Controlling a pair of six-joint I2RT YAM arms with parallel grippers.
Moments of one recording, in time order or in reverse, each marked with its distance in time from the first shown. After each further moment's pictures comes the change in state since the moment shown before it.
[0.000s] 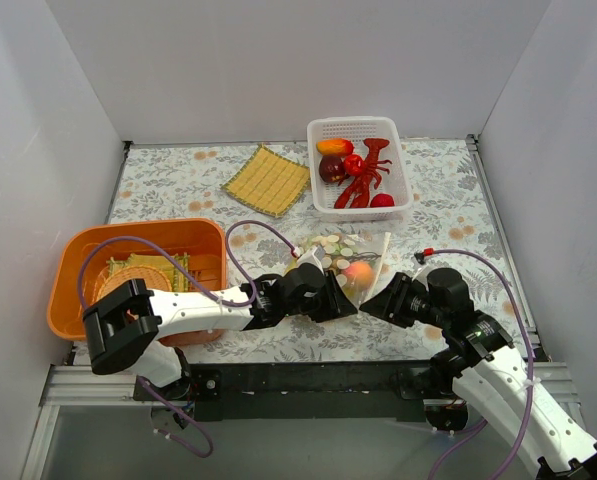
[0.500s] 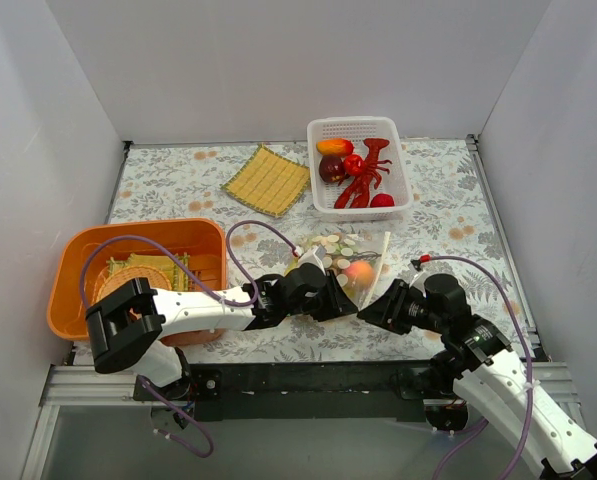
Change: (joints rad) left arm 0.000 0.018 0.000 0.038 -0.007 -0.002; right arm 0.038 -0.043 -0.047 0.008 -0.023 0.076
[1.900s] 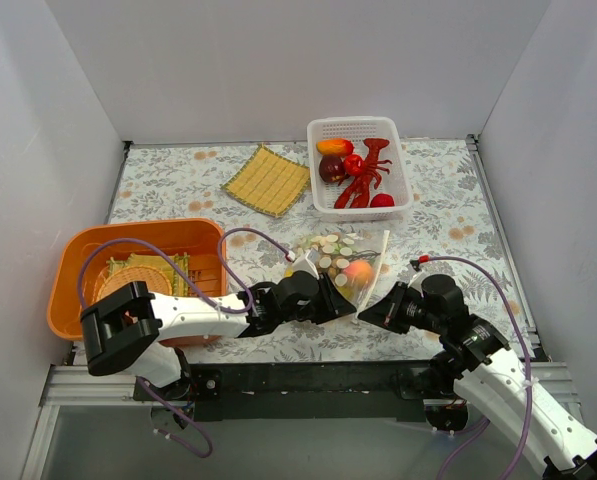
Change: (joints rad) left arm -0.017 -0.034 -0.095 0.135 -0.056 -0.038; right arm 0.028 0.014 -0.018 0.035 0.035 0.040
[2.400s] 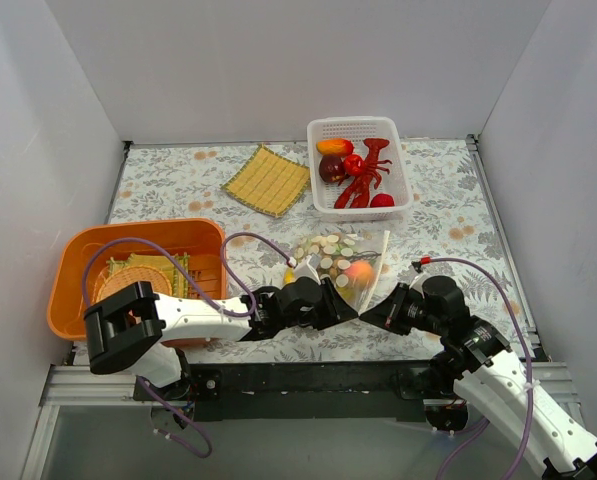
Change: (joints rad) left arm -0.037 0.015 -0.004 -0.008 -0.030 -0.045; right arm 0.000 -0.021 0.000 -0.031 0.012 0.000
